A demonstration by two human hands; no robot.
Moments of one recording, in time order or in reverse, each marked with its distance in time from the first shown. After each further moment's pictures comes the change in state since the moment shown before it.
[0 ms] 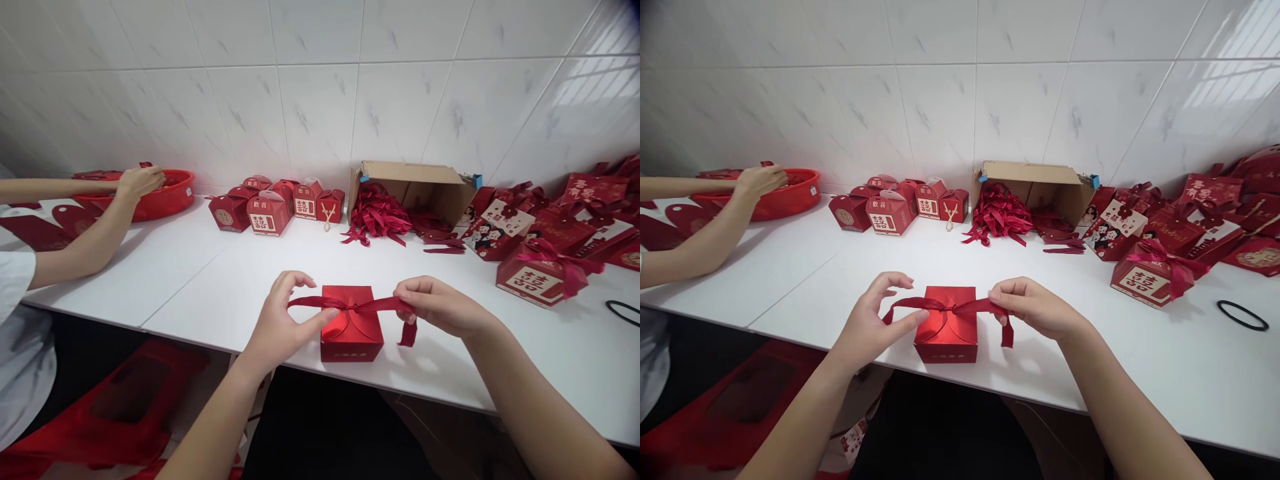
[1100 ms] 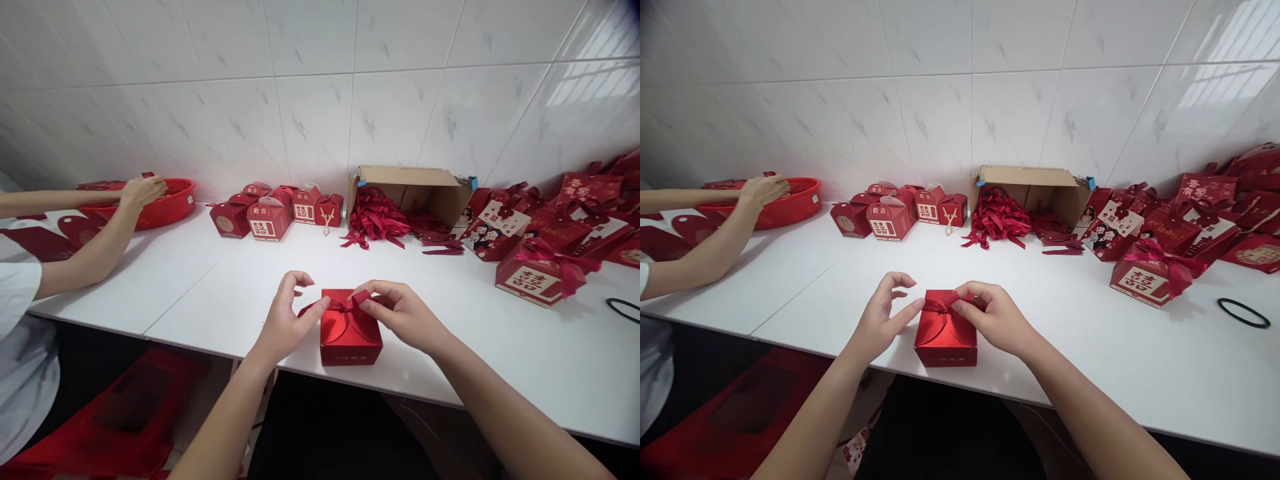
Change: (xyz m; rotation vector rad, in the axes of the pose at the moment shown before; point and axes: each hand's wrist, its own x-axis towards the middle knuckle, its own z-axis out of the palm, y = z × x) left_hand 0.012 -0.017 0.008 -0.120 0.015 0.056; right_hand 0.021 -0.001 0.052 -0.230 0.249 -0.225
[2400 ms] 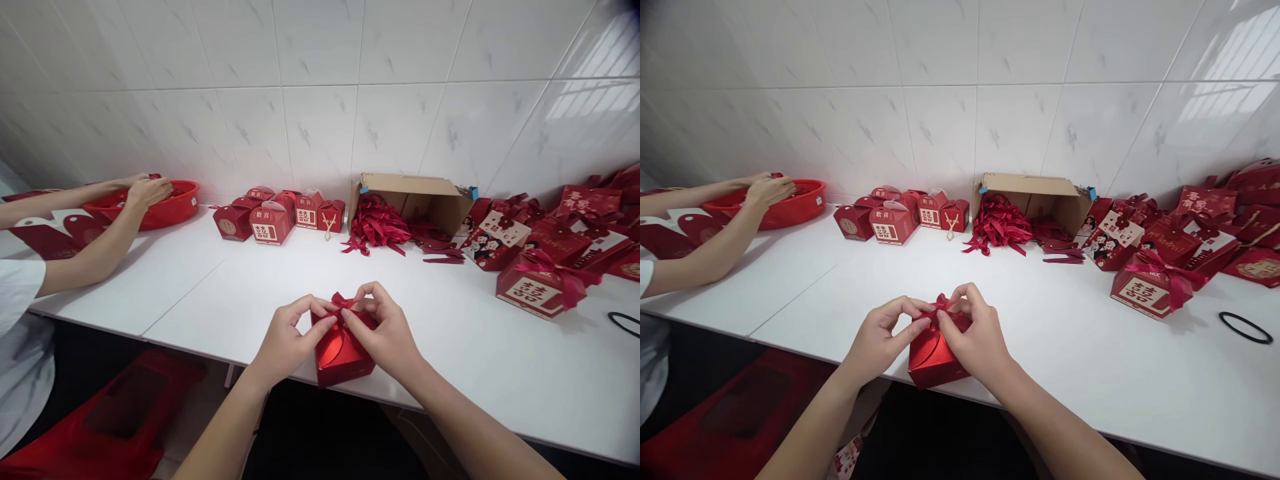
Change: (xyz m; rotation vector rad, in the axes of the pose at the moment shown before) left_hand -0.011 0.008 0.004 -0.210 -0.112 0.014; right_hand -0.001 0.009 0.042 -0.001 0.308 -0.078
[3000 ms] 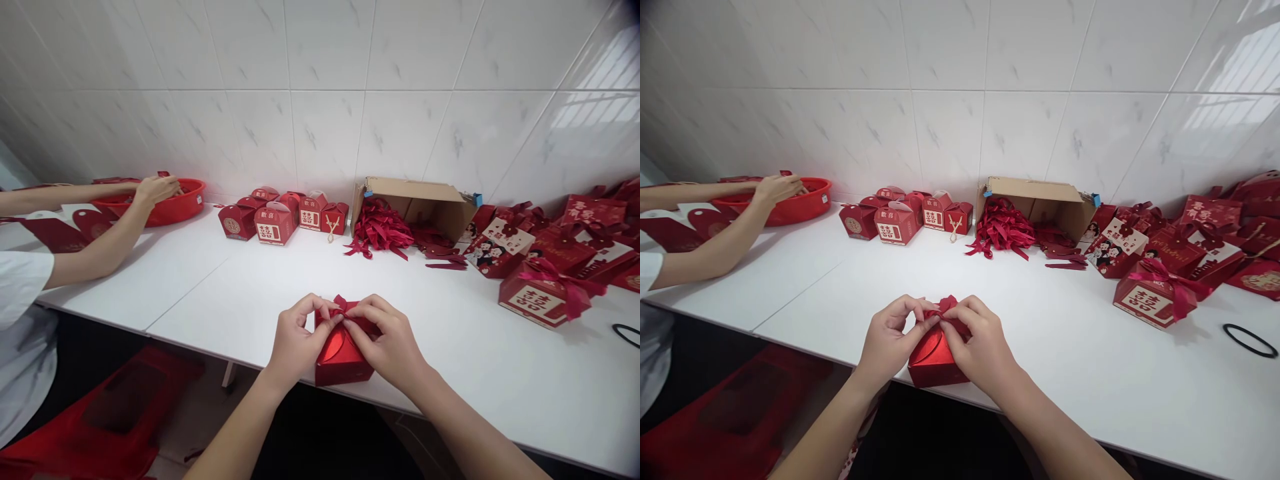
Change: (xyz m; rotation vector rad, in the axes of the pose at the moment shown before) left_hand -0.003 -0.007 0.018 -0.068 0.175 -0.029; right_hand -0.002 0.001 -0.004 -0.335 -0.022 -0.294
